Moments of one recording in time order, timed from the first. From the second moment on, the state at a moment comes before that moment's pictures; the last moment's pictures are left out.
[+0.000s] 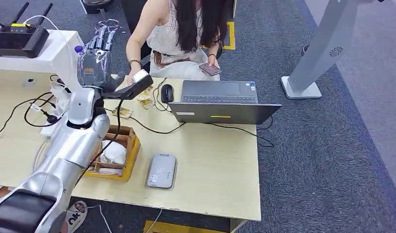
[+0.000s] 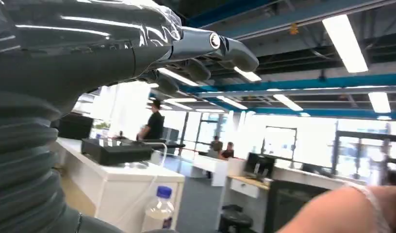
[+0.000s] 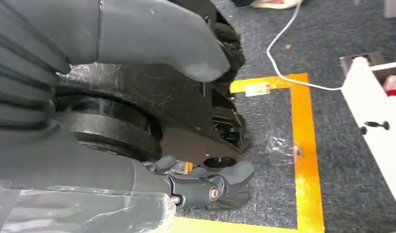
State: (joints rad) left arm -0.77 0.05 -0.39 -0.76 -1.25 0.38 0.02; right arm -0.06 0.15 -0.34 -0.20 0.11 0.16 -0.25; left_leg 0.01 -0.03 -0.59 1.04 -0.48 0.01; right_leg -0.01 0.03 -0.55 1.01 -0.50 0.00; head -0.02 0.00
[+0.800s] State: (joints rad) left arm 0.21 0.29 -0.40 -1.69 -1.30 0.39 0.01; right arm -0.03 0.14 -0.45 -0.20 0.06 0.15 -0.30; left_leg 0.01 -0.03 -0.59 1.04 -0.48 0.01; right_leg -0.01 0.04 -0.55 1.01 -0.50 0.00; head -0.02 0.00
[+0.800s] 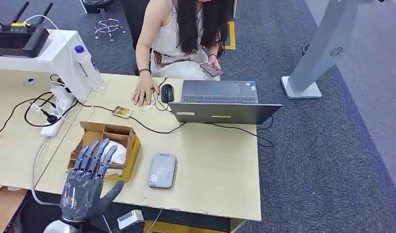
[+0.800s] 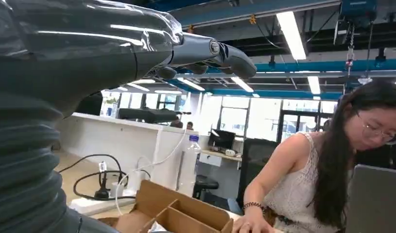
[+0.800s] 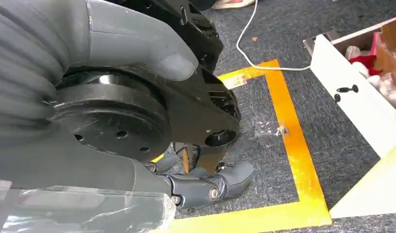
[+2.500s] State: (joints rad) left arm 0.12 0.29 -0.24 -1.40 -1.24 0.15 0.09; right arm -0.03 0.14 -0.47 -0.20 0.11 0.16 -0.27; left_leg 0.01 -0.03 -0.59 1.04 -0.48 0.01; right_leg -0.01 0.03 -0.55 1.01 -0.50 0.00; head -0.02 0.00
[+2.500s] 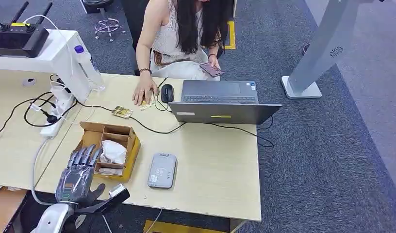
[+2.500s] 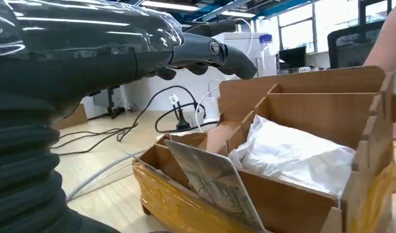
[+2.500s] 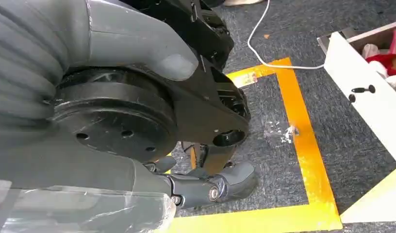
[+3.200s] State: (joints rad) left arm 0.12 0.27 -0.21 -1.36 -1.25 0.18 0.06; right arm -0.03 0.14 -0.47 -0.20 0.12 0.16 -0.27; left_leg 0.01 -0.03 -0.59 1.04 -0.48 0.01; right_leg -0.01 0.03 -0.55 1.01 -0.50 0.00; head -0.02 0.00
